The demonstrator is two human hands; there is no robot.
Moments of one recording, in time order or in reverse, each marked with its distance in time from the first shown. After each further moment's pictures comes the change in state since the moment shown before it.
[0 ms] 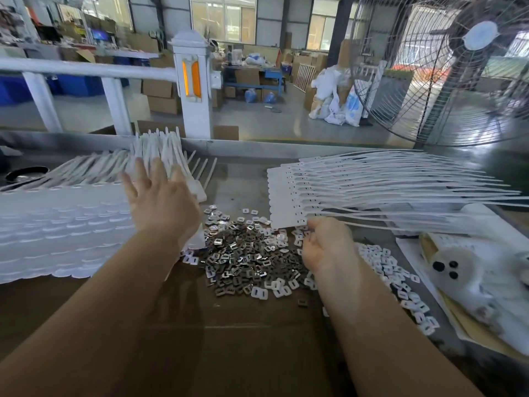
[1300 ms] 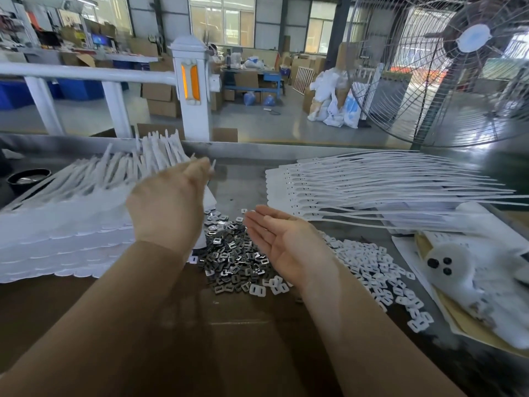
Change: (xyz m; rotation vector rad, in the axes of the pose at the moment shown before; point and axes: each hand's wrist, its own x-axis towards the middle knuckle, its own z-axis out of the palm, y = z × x) left_hand -0.035 0.013 -0.039 -0.210 0.420 0.229; right_hand -0.034 0.016 0.012 0.083 -0.595 0.107
